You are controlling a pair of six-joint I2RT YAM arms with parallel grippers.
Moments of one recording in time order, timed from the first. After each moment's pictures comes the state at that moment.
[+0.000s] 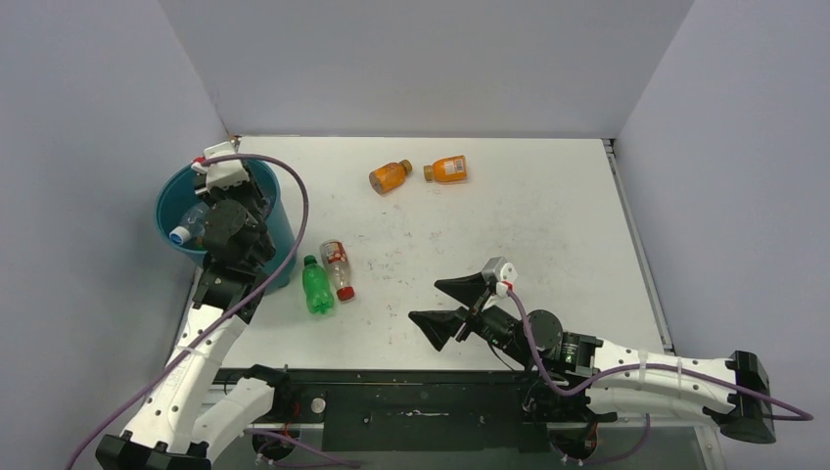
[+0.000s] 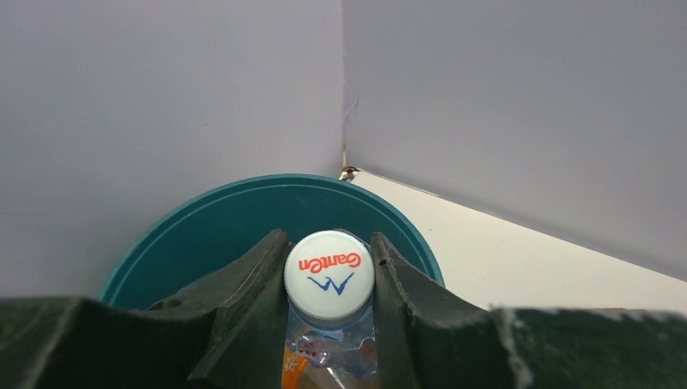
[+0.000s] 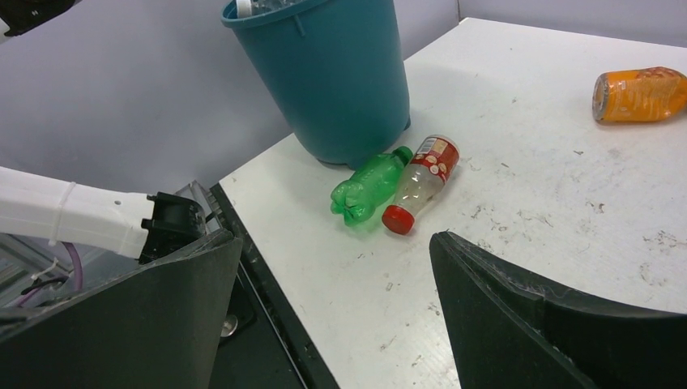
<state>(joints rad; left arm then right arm) -0.29 0.88 0.93 0.12 -0.76 0.07 1.28 0.72 0.44 0.39 0.31 0.31</state>
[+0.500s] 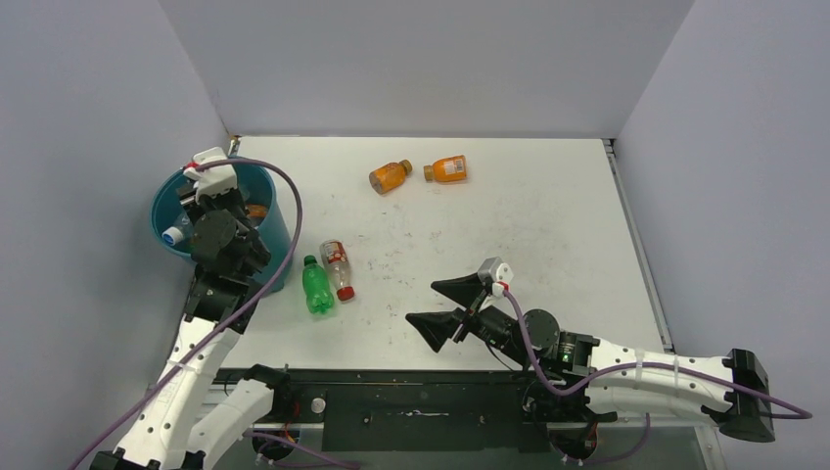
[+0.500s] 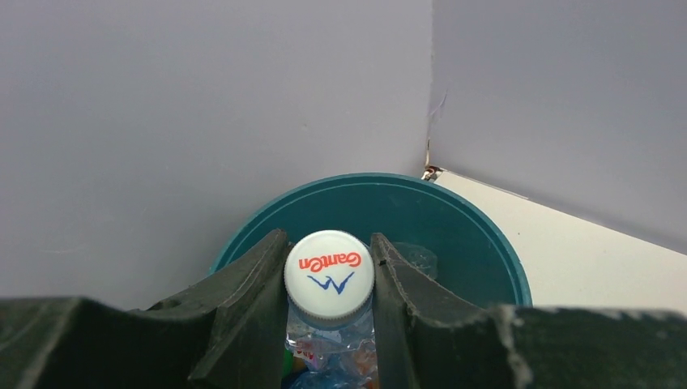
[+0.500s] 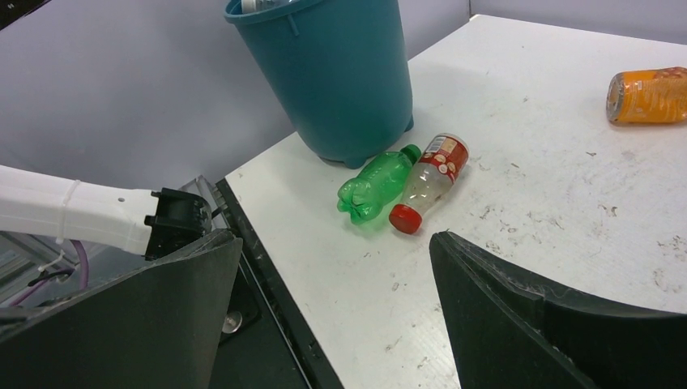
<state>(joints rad) -0.31 0.81 0.92 0.12 -0.95 0.28 1.28 0.75 0.44 0.40 0.28 0.31</state>
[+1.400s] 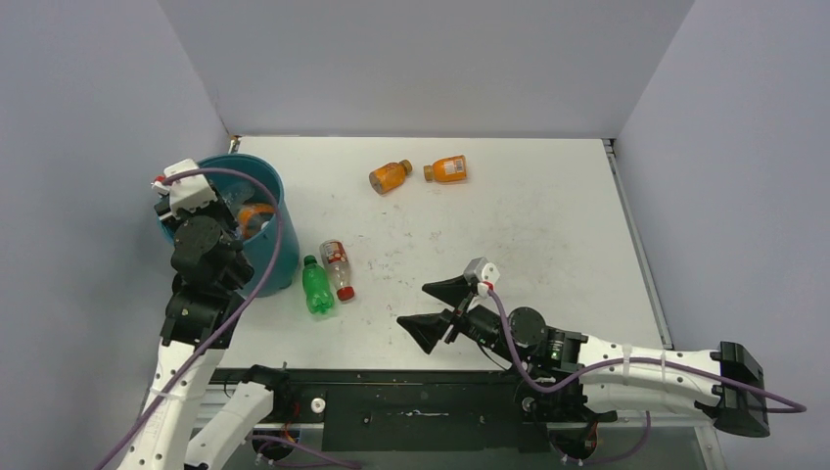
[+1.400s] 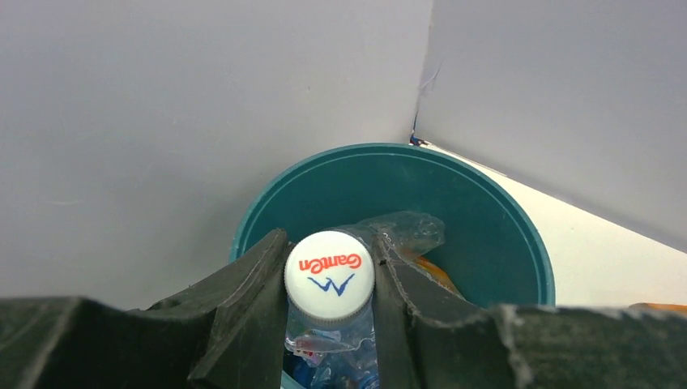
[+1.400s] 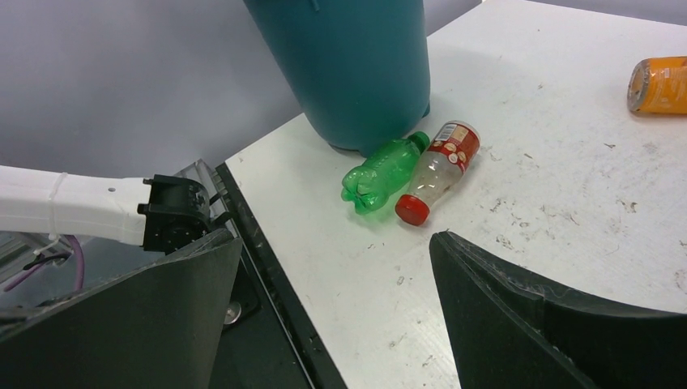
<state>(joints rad) -0.25 0.74 1.00 -0.20 -0.90 0.03 1.28 0.83 0.45 0.44 0.25 0.31</state>
